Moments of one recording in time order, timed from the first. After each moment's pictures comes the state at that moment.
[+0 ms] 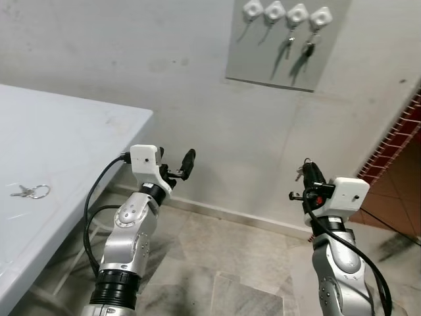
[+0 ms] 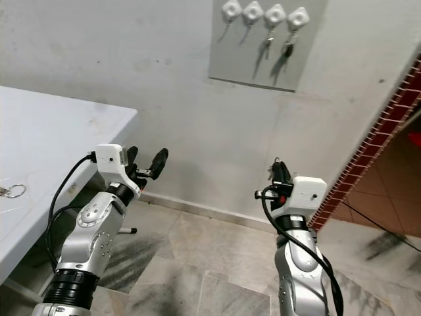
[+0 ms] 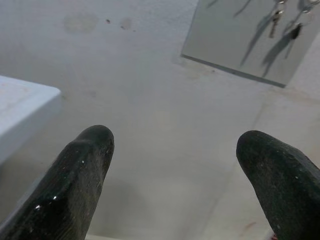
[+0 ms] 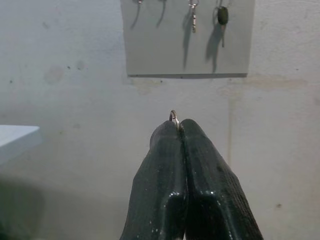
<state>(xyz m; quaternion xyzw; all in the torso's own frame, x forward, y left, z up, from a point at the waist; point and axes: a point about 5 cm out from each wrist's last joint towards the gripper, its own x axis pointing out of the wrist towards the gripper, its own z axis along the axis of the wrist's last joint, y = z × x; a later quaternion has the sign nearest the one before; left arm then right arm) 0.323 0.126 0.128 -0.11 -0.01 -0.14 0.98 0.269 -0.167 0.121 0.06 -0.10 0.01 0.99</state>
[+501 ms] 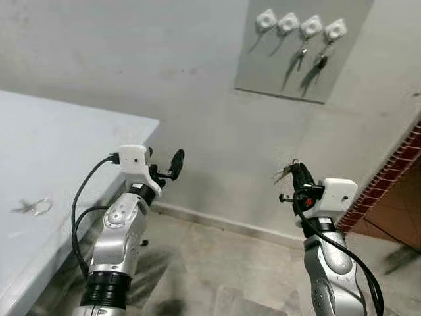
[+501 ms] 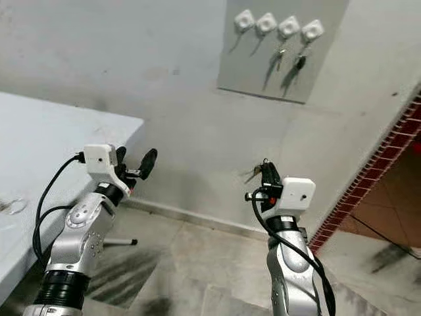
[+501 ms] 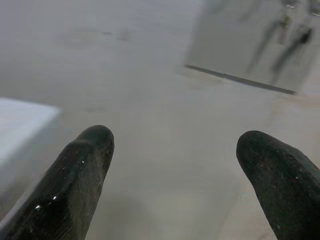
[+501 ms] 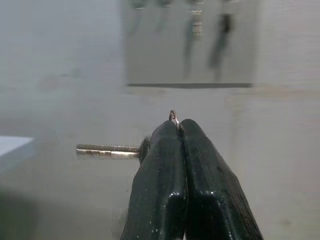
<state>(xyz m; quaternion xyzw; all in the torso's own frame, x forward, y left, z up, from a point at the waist) 0.322 0.128 0.130 -0.10 -0.02 -0.14 0.98 0.268 -0.165 0.122 0.06 -0.10 0.02 0.99</state>
